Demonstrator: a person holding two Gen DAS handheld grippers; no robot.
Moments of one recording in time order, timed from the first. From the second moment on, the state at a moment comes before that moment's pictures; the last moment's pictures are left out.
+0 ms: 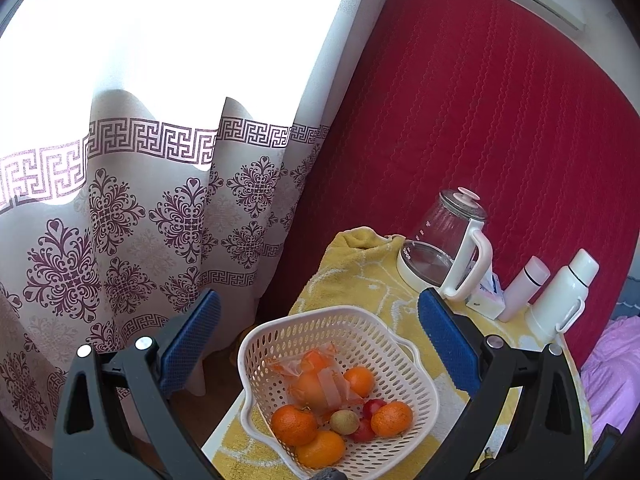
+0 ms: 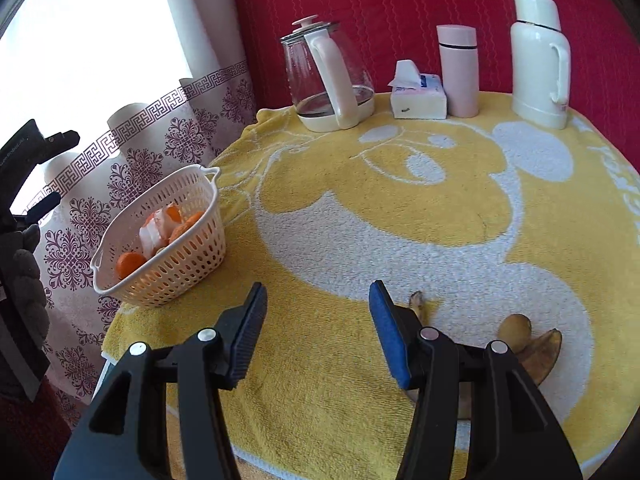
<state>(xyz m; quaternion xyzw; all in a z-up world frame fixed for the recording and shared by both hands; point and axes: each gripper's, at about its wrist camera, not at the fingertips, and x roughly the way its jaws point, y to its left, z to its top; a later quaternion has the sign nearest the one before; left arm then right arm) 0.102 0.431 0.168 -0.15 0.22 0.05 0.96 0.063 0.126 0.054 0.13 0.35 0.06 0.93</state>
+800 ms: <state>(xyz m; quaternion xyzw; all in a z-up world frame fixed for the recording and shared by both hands) 0.102 0.338 0.146 -0.05 0.25 -0.04 0.97 0.043 0.010 0.020 0.20 0.37 -0.06 0.90</state>
